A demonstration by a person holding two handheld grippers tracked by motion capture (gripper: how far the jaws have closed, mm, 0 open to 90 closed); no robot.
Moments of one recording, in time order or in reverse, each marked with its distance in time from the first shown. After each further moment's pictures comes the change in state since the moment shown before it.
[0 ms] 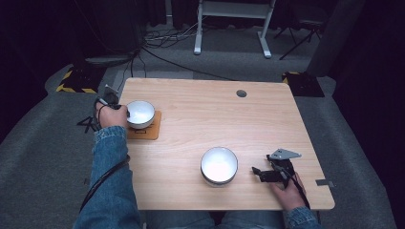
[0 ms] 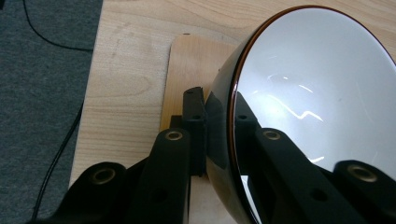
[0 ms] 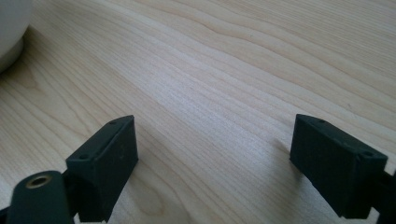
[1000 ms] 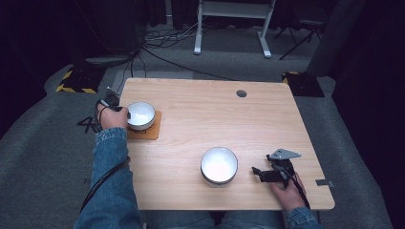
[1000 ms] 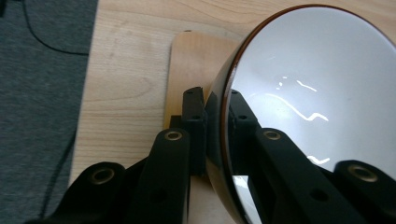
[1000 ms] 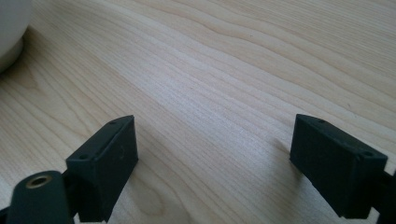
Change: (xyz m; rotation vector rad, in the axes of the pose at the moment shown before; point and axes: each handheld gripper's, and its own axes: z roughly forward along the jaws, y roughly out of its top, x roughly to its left) left arm 0.002 -0.003 0.009 -0.012 0.027 0.039; right arm 0.000 0.000 0.000 0.003 -0.003 -0.004
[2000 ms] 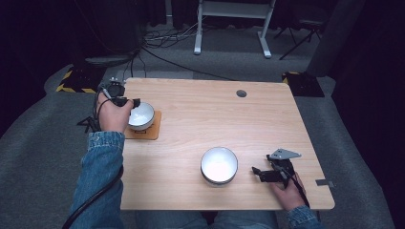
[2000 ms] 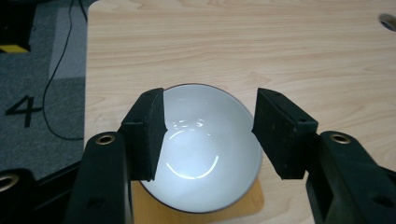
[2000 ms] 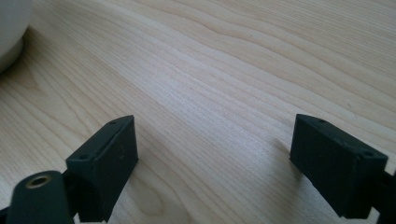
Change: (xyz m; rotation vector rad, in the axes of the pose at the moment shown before) left arm -0.061 -0.010 -0.087 -0.252 -0.031 0.300; right arm 0.001 0.000 0.000 -0.004 0.002 0.010
